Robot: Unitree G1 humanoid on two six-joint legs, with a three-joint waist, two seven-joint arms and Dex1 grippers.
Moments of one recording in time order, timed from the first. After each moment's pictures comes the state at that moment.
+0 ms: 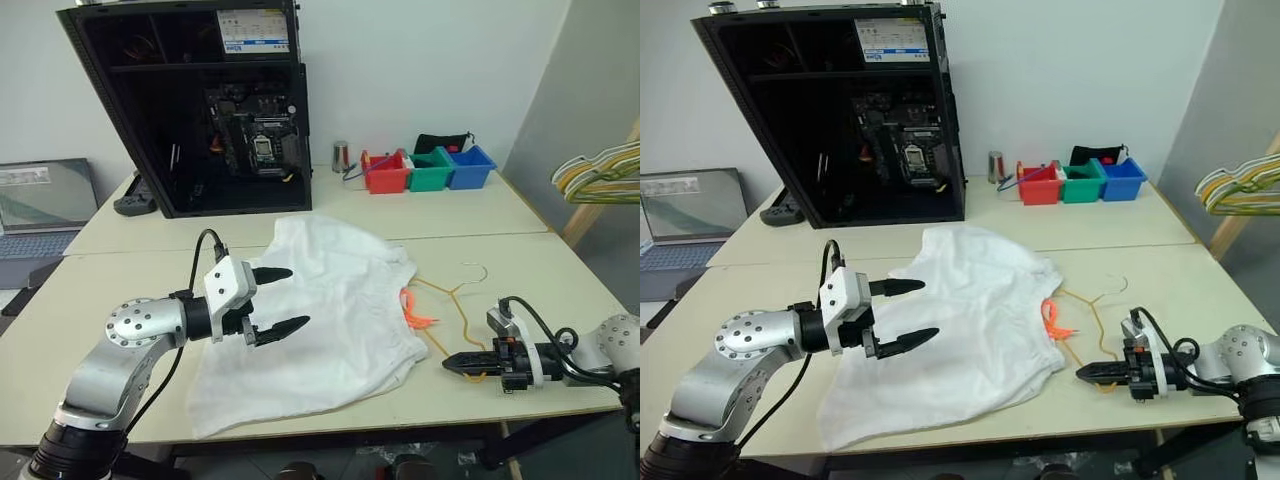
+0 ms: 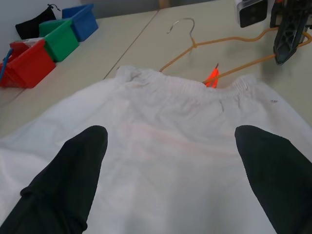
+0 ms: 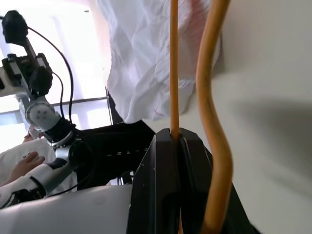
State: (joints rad) left arm -0.12 0.75 0.04 -0.36 -0.41 0.34 -0.97; right arm -0.40 -0.80 0.01 0.41 1.13 1.60 0.79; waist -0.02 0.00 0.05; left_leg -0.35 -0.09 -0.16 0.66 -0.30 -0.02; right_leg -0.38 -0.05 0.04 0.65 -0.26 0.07
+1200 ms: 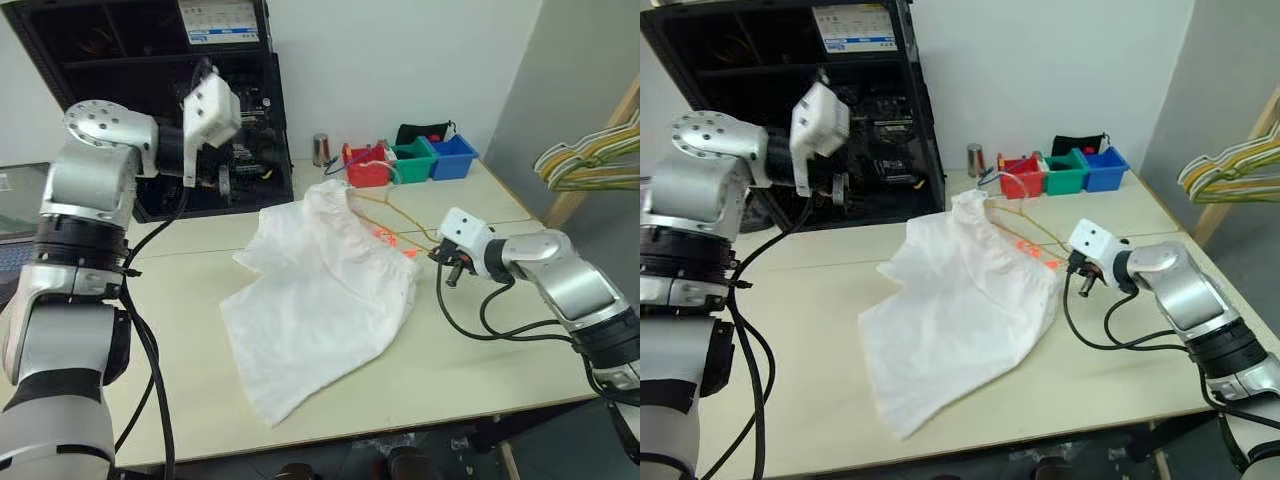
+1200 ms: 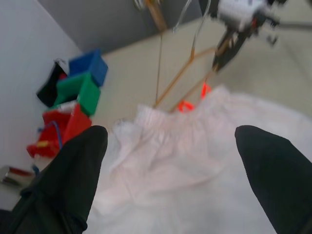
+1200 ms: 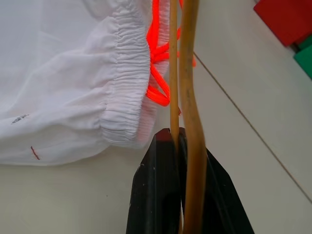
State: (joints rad) left arm -1.14 0.78 -0.22 0.61 -0.18 0.10 -1.43; right arm -0.66 -0.79 0.36 -0.05 0.10 0.61 0.78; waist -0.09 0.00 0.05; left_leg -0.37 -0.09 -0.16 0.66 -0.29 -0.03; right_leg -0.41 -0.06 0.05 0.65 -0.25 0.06
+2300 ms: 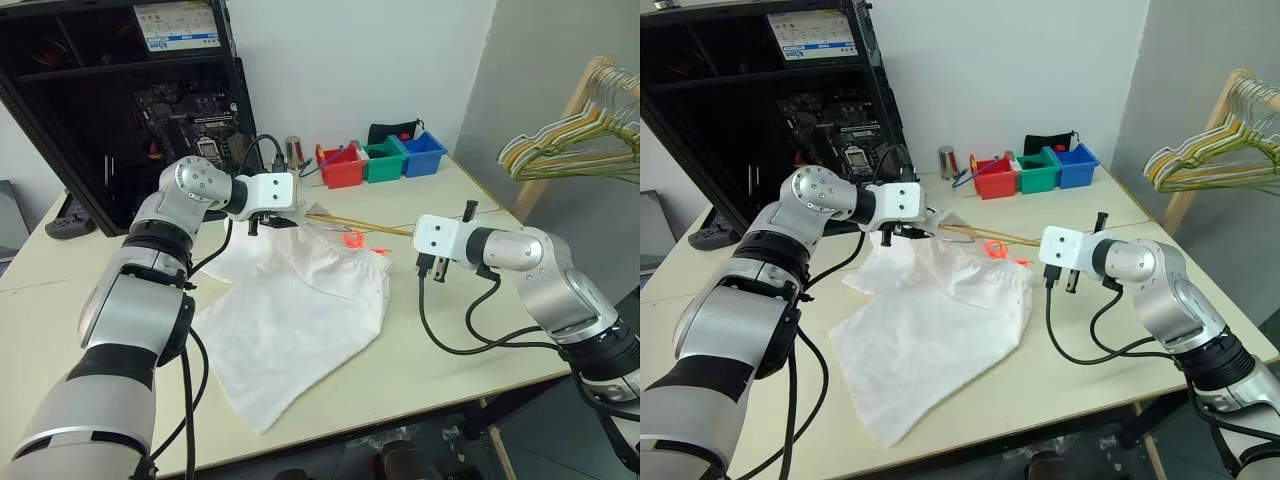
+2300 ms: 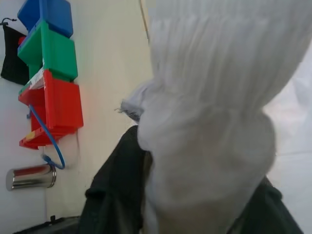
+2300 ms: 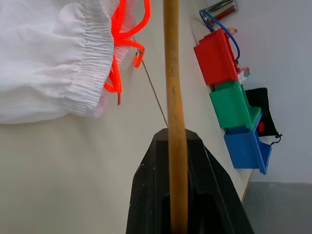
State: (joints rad) left arm -1.25 0.57 -0.32 1.15 0.28 -0.47 -1.14; right arm -0.65 -0.77 0.38 -0.20 -0.26 0.44 0.79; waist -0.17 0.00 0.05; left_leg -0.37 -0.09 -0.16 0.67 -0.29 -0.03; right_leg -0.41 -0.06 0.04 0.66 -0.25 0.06
